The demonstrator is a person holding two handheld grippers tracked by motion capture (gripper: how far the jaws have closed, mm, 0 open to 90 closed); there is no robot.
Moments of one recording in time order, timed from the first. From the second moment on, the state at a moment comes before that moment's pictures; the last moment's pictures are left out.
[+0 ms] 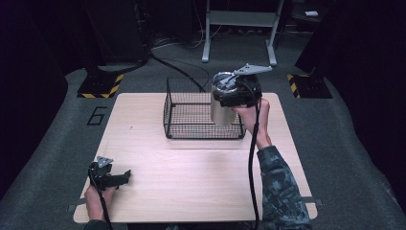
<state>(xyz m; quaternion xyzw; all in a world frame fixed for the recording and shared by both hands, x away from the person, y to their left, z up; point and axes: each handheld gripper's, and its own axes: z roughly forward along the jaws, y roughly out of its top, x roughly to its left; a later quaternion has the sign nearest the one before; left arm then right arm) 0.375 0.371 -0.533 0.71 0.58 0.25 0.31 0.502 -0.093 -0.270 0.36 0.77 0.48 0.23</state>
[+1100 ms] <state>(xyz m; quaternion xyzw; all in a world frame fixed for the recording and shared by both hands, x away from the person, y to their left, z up) 0.375 0.371 -0.533 0.71 0.58 0.25 0.31 0.550 -0.075 -0.268 0.38 0.77 0.45 0.24</state>
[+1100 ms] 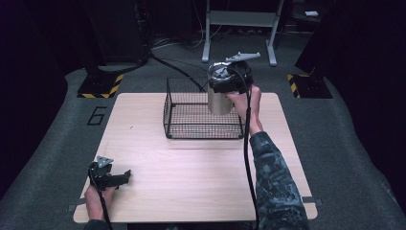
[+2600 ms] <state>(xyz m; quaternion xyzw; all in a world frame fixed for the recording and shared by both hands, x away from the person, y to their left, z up) 0.375 0.372 -0.532 0.71 0.58 0.25 0.30 0.603 -0.054 -0.327 0.44 0.76 0.42 0.24</state>
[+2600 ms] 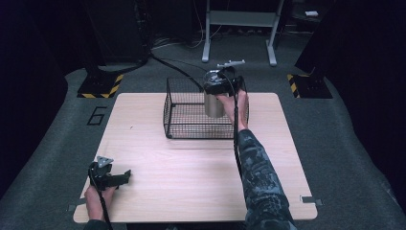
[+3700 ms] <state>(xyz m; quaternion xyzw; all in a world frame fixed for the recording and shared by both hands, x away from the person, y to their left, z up) 0.375 0.371 -0.533 0.71 0.58 0.25 0.31 0.621 -0.037 -0.378 0.47 0.75 0.41 0.21</state>
